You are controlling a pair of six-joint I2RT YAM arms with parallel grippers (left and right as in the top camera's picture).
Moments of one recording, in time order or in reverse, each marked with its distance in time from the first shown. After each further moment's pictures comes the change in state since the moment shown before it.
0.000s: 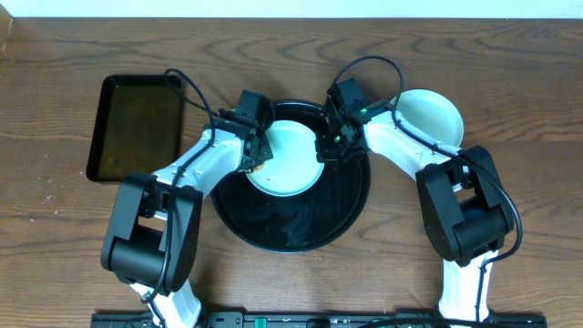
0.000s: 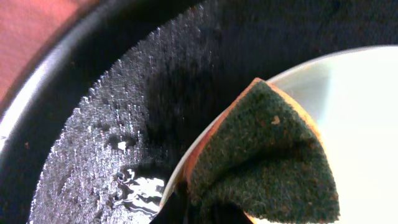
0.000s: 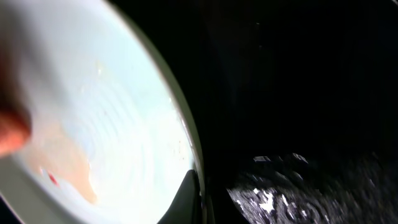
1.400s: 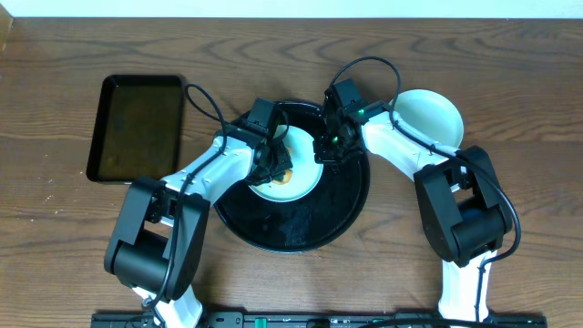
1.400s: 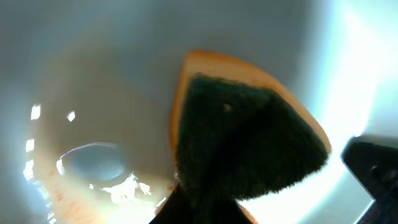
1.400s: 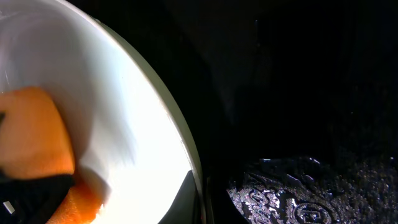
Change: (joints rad) left arm -0.076 -0.019 -0.035 -0.014 0.275 -0.105; right arm 0.012 0.003 0.004 -0.001 0.002 0.011
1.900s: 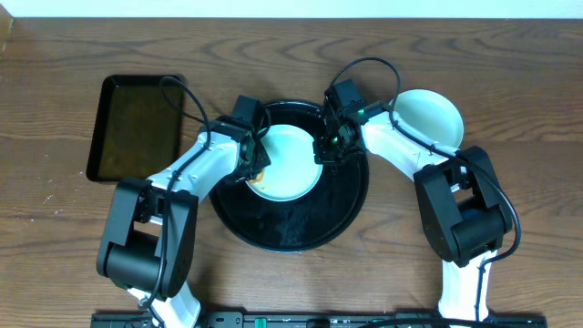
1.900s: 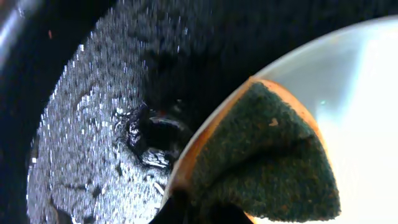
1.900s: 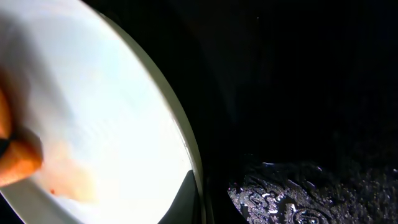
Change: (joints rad) left arm 0.088 -0.009 0.007 -0.074 -0.204 0.018; right arm 0.000 0.000 0.000 -0.007 -0.007 0.000
